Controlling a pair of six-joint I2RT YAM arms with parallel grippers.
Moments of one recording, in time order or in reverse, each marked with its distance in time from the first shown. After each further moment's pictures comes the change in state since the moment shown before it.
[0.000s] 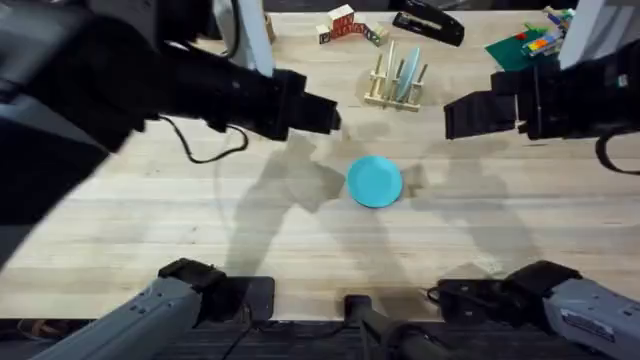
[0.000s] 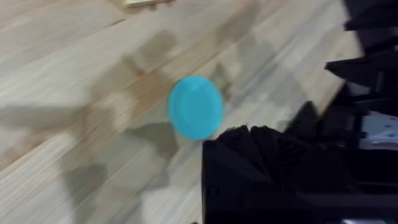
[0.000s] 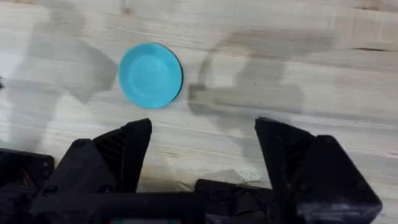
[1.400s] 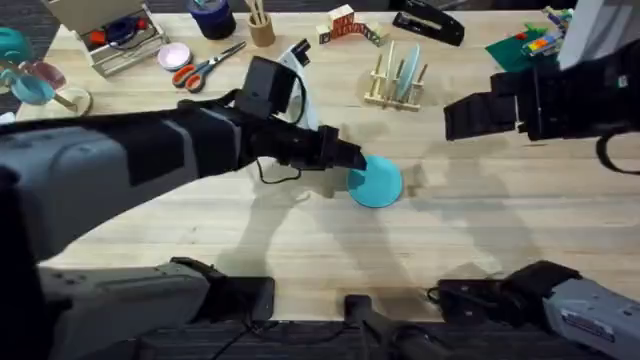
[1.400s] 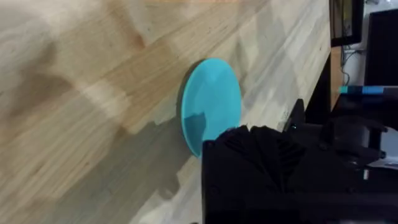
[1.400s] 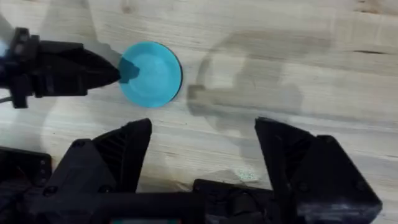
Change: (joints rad) left arm -0.084 0.373 -0.378 0.675 0.196 -0.264; right arm 0.000 0.000 0.000 0.000 0.000 -0.016
